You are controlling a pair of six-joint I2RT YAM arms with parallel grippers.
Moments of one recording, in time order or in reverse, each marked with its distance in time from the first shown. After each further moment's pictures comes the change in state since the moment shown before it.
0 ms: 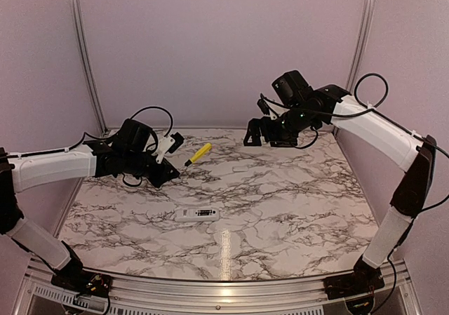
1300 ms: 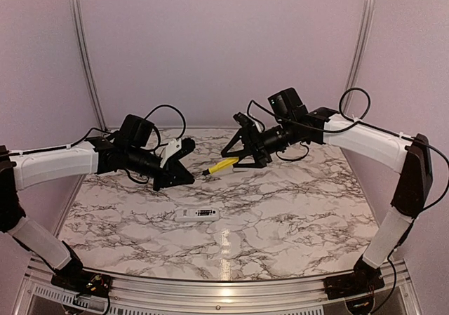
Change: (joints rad) left arm 0.000 0.015 0.038 0.017 0.452 0.362; right arm 0.000 -0.006 -0.246 0.383 -0.728 0.129
